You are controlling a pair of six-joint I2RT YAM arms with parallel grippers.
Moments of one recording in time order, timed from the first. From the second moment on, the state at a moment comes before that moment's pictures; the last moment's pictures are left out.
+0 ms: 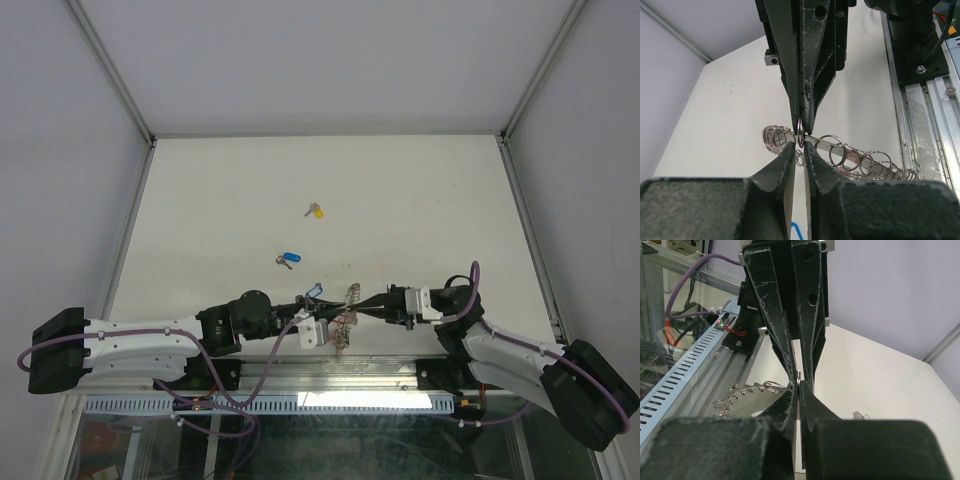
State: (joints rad) left arm -1.29 0.94 0.39 0.48 0.08 0.52; right arm 0.70 0.90 0.05 1.24 -0.99 -0.07
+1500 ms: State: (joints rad) left arm -1.29 1.03 0.64 0.01 0.00 0.63; right arm 0.70 0.70 0.15 0.61 -0.86 -0.28
